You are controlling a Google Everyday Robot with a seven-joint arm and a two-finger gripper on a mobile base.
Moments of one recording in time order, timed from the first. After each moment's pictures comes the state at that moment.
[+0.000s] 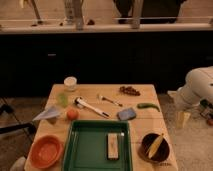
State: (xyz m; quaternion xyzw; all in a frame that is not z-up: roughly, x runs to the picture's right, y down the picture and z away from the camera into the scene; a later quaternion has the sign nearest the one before) arm 0.332 0.107 0.678 -0.26 -0.02 0.04 0.96
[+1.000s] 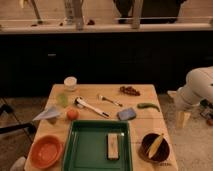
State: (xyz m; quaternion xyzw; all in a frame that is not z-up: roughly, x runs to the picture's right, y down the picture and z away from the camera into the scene) arm 0.330 0.109 0.676 -0.26 -0.03 0.03 0.97
